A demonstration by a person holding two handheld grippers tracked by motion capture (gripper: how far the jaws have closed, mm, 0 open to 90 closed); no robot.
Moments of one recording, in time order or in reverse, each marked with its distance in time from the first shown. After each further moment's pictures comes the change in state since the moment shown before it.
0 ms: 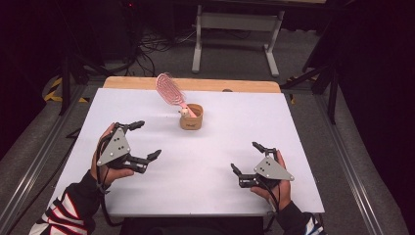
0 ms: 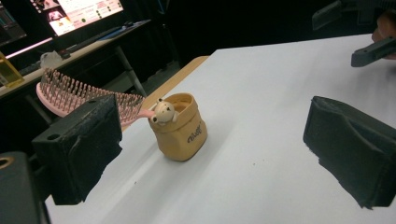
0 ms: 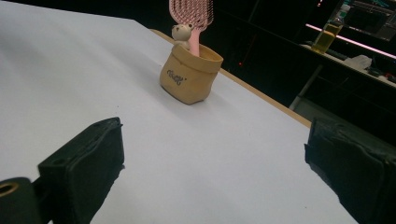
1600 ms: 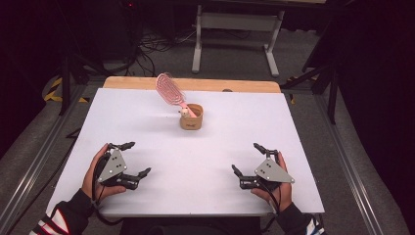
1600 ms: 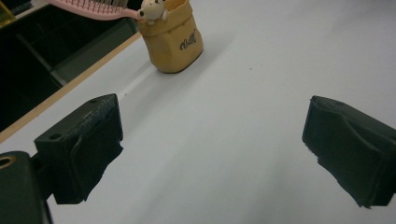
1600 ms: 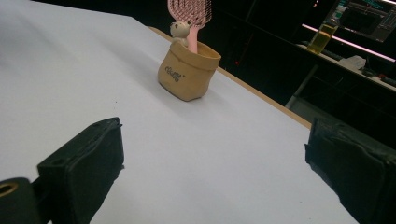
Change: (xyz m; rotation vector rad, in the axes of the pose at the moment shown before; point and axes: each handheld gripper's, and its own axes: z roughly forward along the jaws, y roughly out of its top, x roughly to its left) left arm -0.017 -0.068 -0.016 0.182 0.025 -0.032; right arm 0.002 -0.002 -0.004 0.005 -0.015 -0.014
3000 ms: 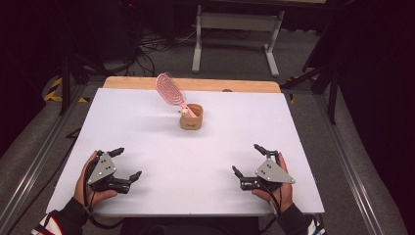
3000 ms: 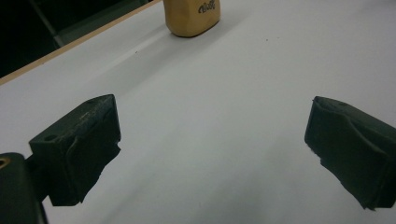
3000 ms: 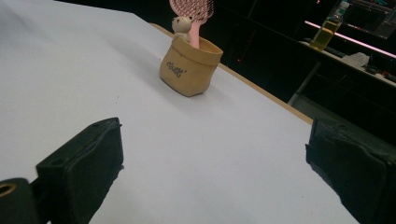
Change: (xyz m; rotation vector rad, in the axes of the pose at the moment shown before) left arm 0.003 -0.028 -0.014 0.029 0.030 -0.132; right arm 0.000 -0.003 -0.001 0.010 0.008 0.001
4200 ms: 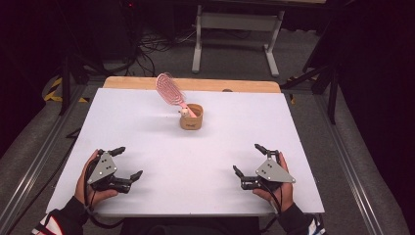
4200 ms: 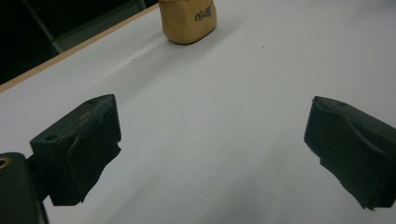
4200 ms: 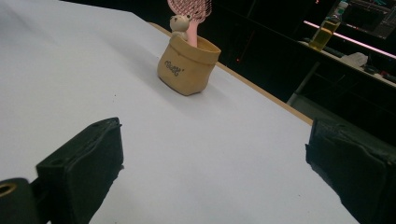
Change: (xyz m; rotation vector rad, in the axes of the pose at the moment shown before) left arm -0.001 0.004 0.002 -0.009 -0.009 0.014; right arm -0.002 -0.002 0.000 0.001 -0.004 -0.002
